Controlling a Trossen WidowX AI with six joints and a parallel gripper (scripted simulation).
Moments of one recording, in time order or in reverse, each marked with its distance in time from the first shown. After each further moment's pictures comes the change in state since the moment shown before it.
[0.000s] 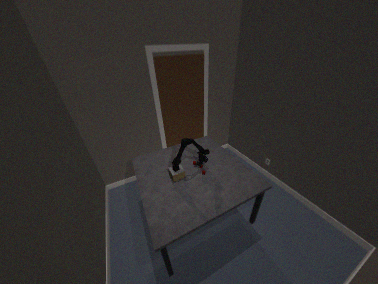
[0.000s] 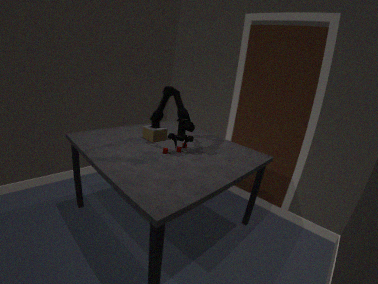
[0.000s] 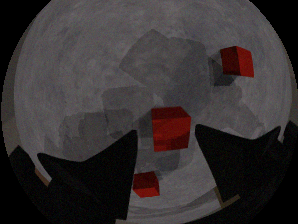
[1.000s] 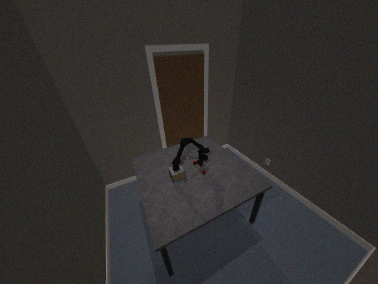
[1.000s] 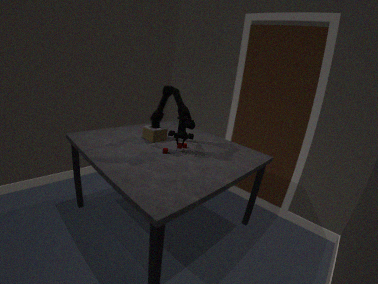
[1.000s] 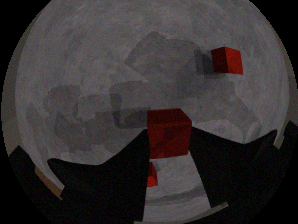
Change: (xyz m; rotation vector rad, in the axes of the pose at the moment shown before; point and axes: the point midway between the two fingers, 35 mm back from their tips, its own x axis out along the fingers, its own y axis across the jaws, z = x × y) arm -0.020 -0.001 -0.001 -0.001 0.011 -0.014
